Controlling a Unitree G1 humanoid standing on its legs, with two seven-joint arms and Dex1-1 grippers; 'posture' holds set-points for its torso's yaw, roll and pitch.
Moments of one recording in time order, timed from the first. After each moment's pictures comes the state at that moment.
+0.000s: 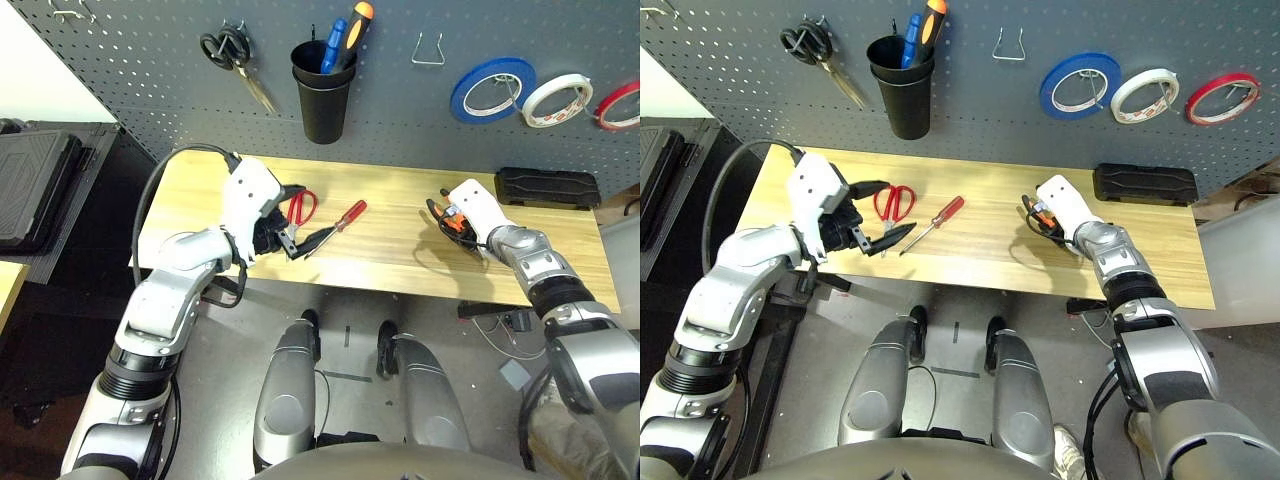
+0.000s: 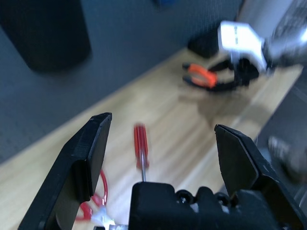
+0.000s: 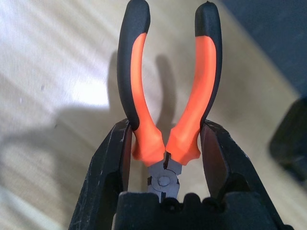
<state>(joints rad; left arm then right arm) -0.33 0.51 0.00 -0.47 -0.30 0.57 -0.71 -0.60 -0.48 0.07 0.81 -0.13 0.03 0.44</state>
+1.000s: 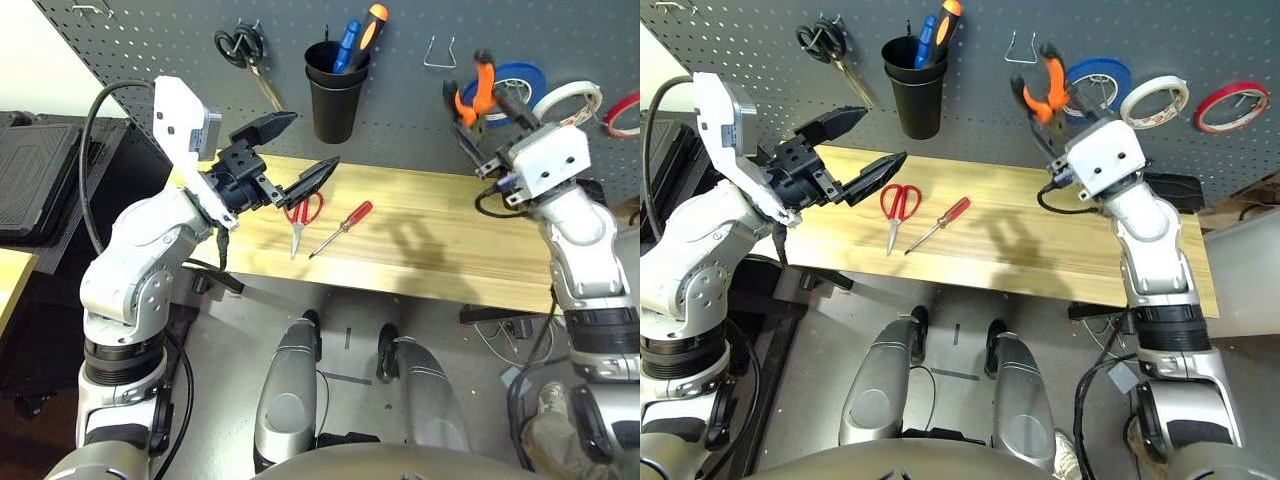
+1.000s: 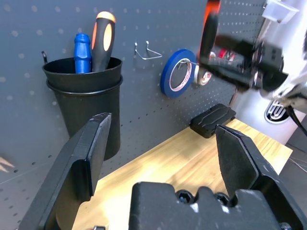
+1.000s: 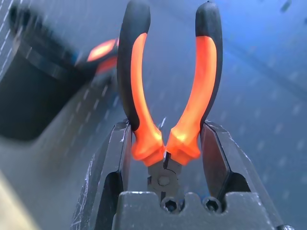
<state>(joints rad) -0.46 0.49 0.10 -0.50 -0.51 0.62 -0.62 -0.50 -0.42 -0.08 0.00 0.00 -0.31 0.32</state>
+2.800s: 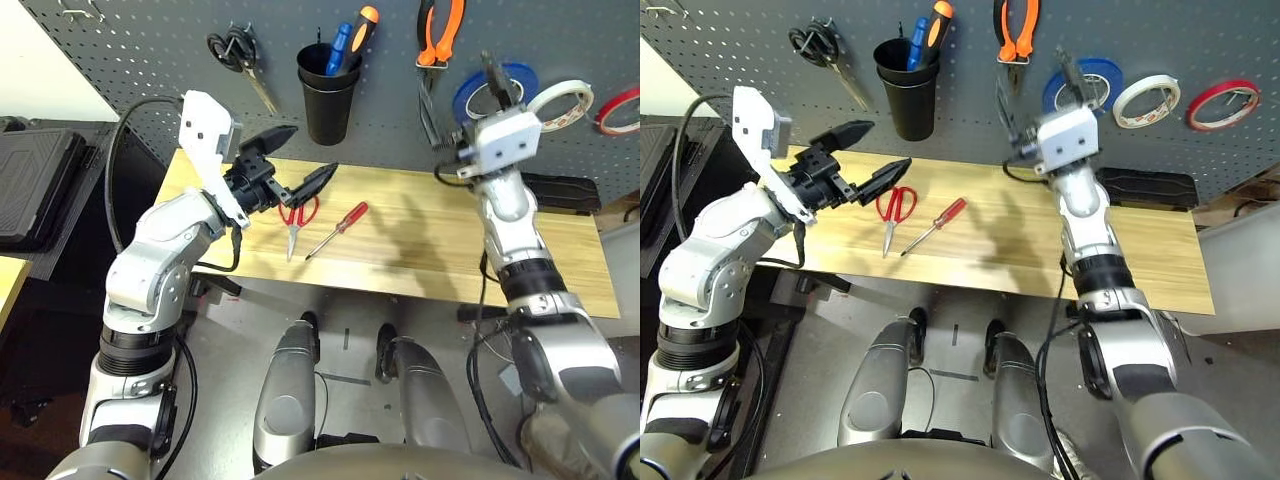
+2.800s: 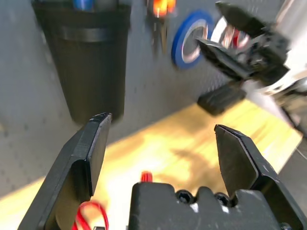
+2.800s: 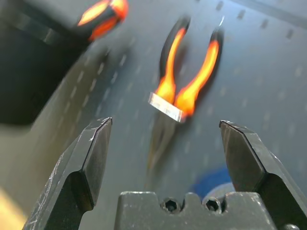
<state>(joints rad) -0.39 0.48 -0.02 -0.37 -0.40 0.56 -0.58 -0.55 -0.35 -0.04 0.55 -0.02 -0.77 0.26</state>
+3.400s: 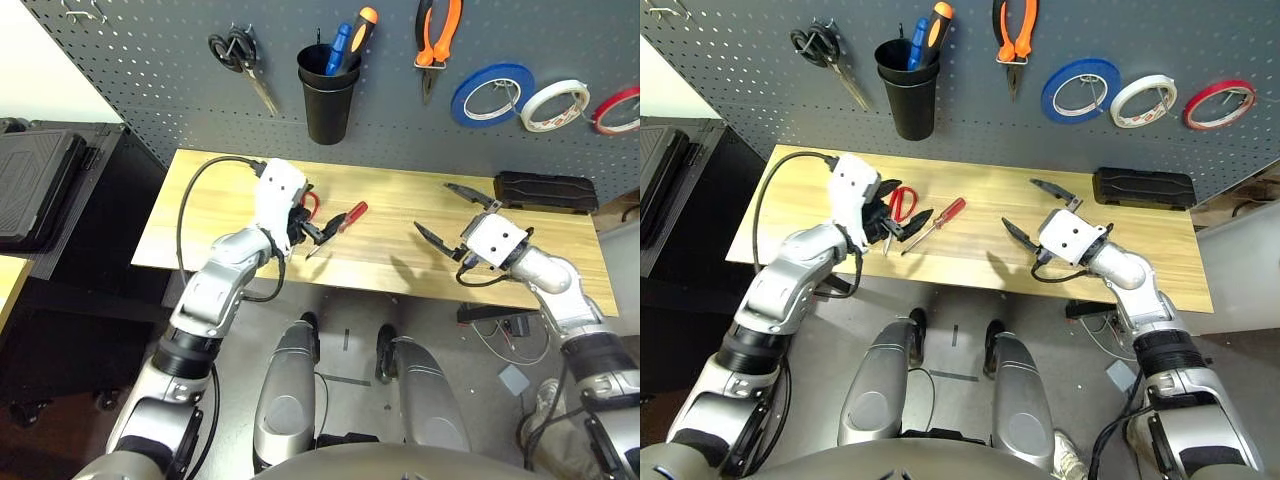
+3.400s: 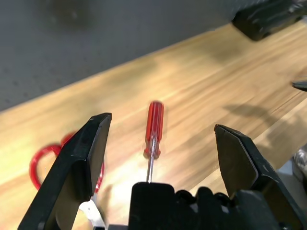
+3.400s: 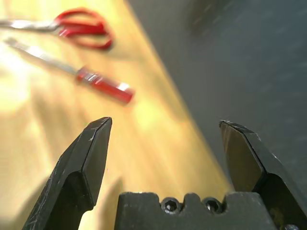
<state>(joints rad) -0.44 0.30 -0.25 0.02 -0.08 0.46 -0.45 -0.26 -0.55 0.11 0.40 -0.06 -0.48 0.61</state>
